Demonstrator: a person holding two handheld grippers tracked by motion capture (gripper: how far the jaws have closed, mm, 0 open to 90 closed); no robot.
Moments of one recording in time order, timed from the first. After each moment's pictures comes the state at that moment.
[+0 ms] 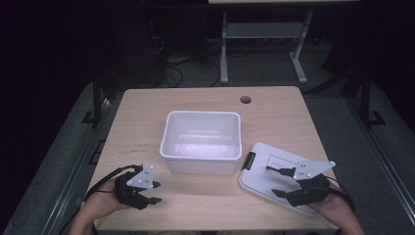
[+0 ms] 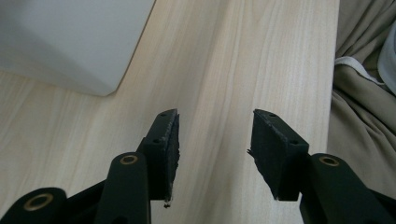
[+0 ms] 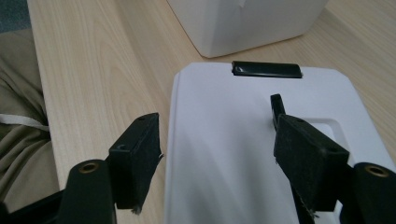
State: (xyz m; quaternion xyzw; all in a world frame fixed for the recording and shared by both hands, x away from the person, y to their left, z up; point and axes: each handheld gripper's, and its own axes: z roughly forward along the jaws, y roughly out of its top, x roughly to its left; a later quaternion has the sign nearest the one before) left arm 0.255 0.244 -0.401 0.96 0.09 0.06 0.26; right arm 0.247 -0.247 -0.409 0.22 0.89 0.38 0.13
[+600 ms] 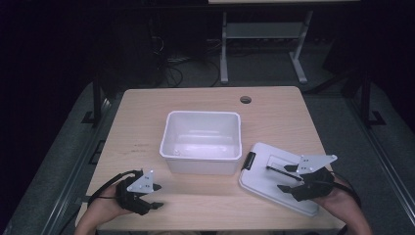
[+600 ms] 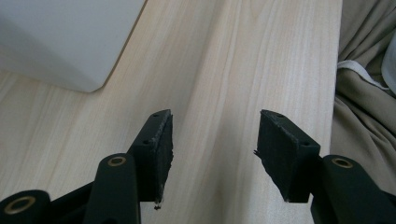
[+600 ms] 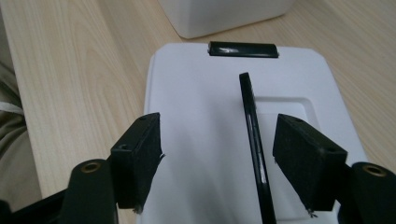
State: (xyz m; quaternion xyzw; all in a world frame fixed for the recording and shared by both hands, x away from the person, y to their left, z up) left arm 0.248 0.246 -0.414 0.95 0.10 0.07 0.28; right arm 0.259 -0.258 -0.405 0.23 0.90 0.34 0.13
